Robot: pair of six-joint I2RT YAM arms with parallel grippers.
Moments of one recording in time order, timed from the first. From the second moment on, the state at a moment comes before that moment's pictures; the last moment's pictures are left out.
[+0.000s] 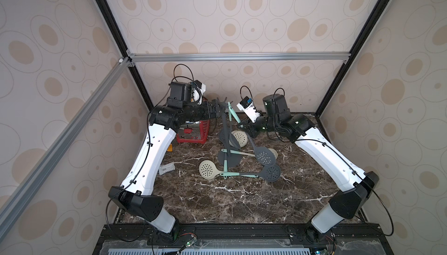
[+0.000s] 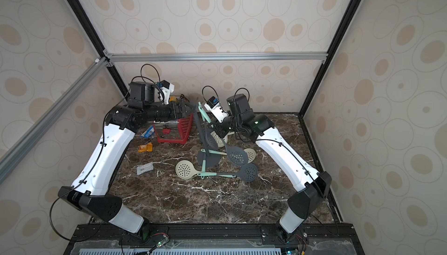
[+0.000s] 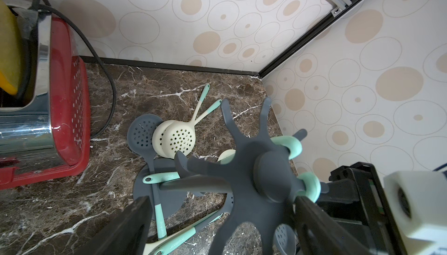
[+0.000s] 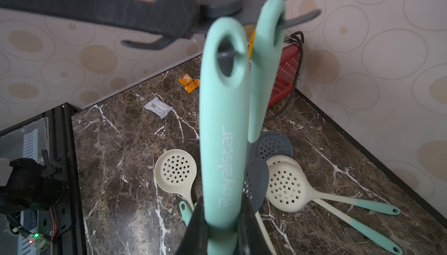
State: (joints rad) left arm -0.30 1.57 1.93 -0.93 0.39 -0.42; right arm 0.72 1.63 1.79 -0.72 -0.33 -0.20
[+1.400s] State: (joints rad) left arm -0.69 0.68 0.64 -0.59 0.07 -0.60; right arm 0.28 1.04 0.64 -0.71 -0.25 0.24
